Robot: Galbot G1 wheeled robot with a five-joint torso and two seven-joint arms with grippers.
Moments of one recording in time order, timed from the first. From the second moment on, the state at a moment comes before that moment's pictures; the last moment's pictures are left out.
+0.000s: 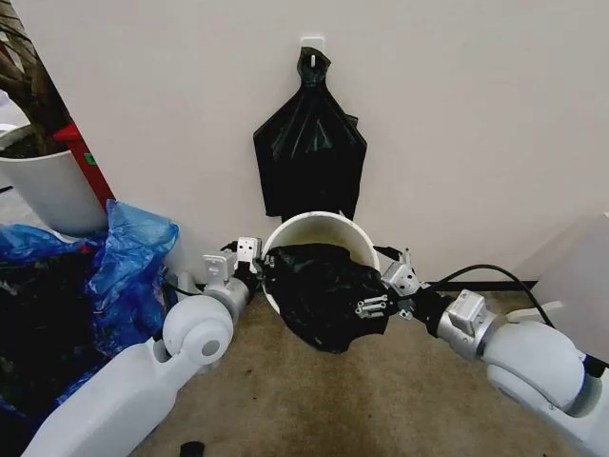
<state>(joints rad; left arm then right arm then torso) 0.82 -0.89 0.05 -2.14 -1.05 0.47 -0.63 -1.11 0.51 0.16 2.31 0.43 -0.37 -0.03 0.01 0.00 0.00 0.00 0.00</state>
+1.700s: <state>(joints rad) 0.86 -0.87 0.07 -2.14 -0.94 0.49 -0.53 -1.04 0.55 0.13 2.33 0.51 -0.33 0.09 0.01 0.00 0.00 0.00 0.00</state>
